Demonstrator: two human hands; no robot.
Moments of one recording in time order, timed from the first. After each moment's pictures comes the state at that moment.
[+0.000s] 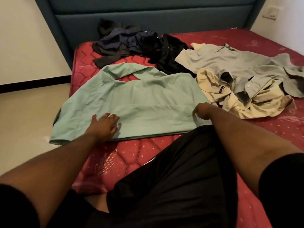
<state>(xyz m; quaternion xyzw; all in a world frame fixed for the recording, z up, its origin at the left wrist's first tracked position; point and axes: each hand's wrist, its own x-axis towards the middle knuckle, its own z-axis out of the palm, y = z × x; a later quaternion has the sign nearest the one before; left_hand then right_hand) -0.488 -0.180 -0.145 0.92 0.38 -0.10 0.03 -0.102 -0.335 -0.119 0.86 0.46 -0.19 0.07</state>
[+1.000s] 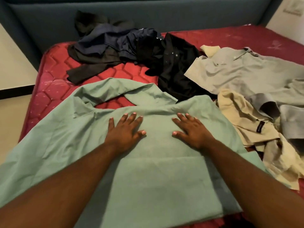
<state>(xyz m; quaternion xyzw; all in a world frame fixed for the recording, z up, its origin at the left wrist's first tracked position) -0.292 -0.016 -0.211 0.92 0.37 -0.02 0.11 -0.037 -0.175 -0.216 0.79 0.60 -0.10 -0.05</state>
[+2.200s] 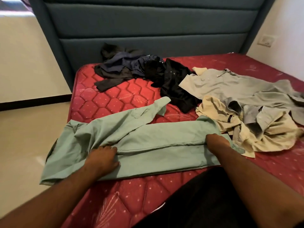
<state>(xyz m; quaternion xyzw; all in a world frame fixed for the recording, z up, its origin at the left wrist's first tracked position) -0.476 -0.139 -0.149 0.91 0.39 -0.12 -0.04 -0.099 -0.316 -0.136 0.91 0.36 -0.11 0.14</state>
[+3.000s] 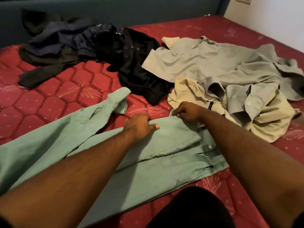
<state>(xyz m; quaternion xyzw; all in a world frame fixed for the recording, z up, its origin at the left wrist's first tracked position) -0.147 -0.116 -0.190 0.93 0.29 -0.01 0.23 0.054 -0.239 -0.157 0.81 0.53 -0.23 -0.06</state>
